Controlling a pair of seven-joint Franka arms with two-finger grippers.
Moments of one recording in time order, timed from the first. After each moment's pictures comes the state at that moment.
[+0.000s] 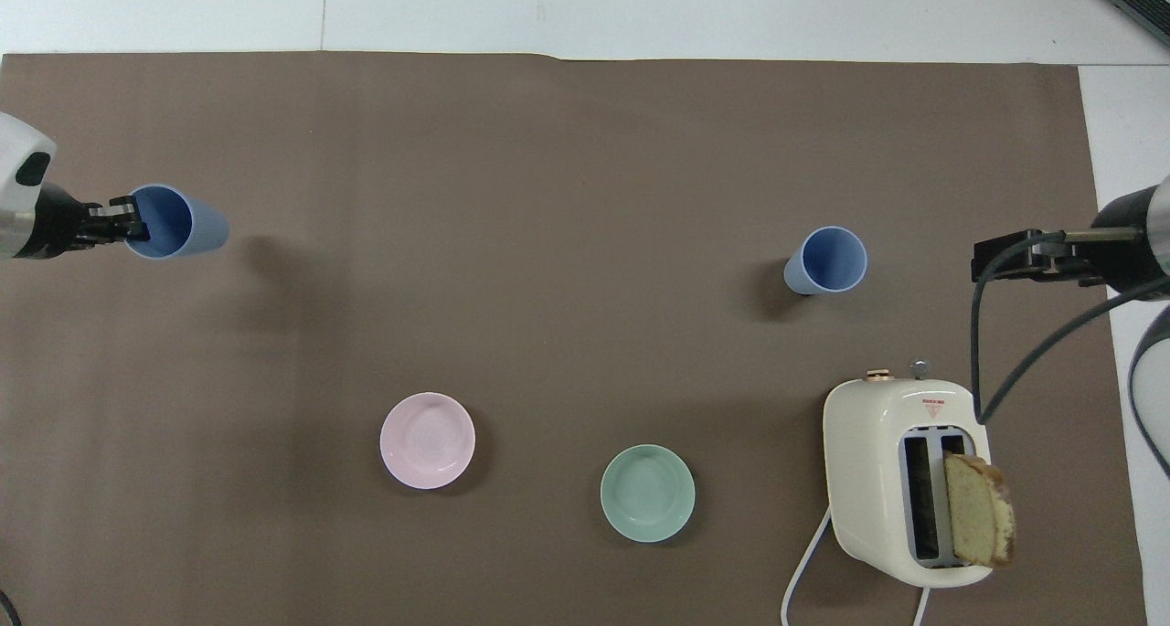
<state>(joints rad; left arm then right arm) 0.05 0.14 -0.07 -1.79 -0.11 2.14 -0.22 -0.11 -0.04 0.14 -1.65 -0.03 1.64 0.09</state>
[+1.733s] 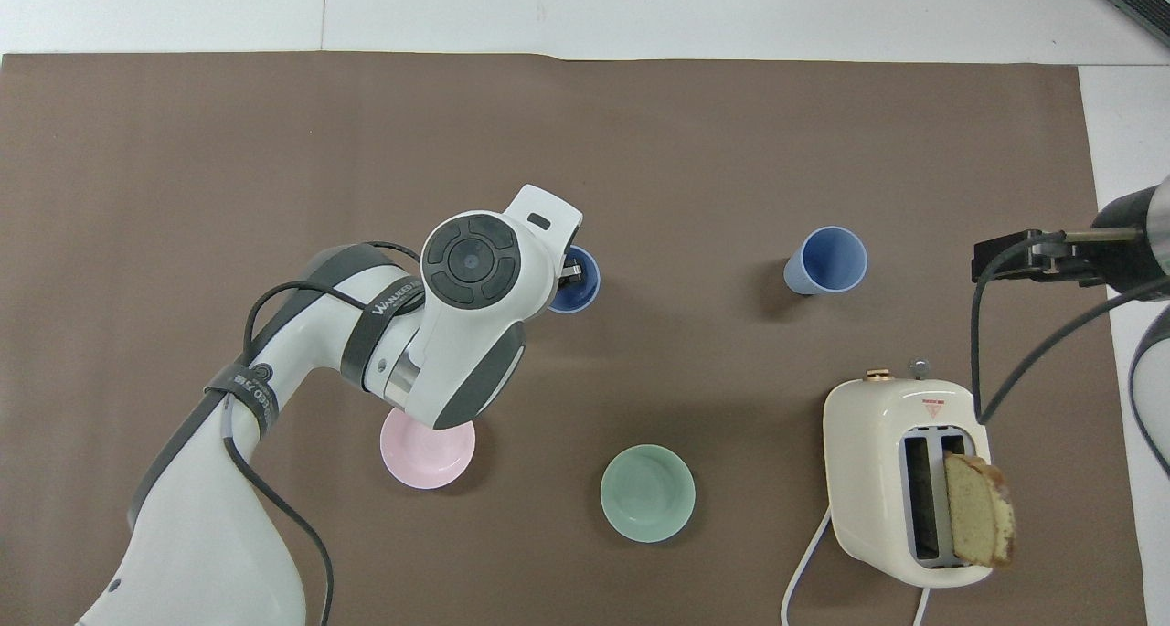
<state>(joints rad) -0.55 0.35 -0.07 -1.77 0.02 2.28 -0.83 -0.11 -0.04 0.14 -1.65 -0.03 1.64 0.09</state>
